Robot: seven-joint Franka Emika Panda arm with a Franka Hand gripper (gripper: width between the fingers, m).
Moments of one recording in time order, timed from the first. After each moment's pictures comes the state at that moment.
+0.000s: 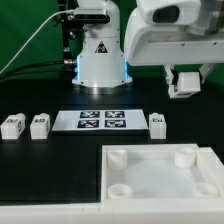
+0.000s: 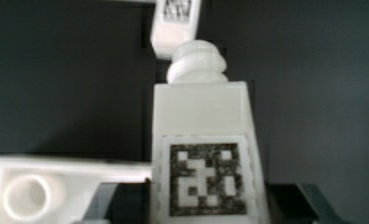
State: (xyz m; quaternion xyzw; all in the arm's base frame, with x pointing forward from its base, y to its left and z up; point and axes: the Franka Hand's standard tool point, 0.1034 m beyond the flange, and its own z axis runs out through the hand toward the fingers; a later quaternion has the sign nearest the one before) arm 0.489 0.125 0.129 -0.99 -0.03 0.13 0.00
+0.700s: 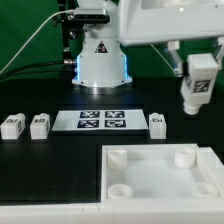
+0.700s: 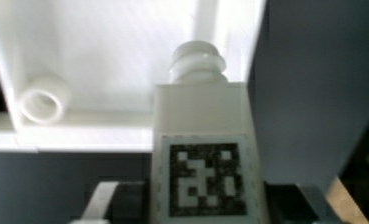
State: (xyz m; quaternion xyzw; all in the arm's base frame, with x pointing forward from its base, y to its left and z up) arm 0.567 0.122 0.169 -0.98 -0.03 -0.19 0.04
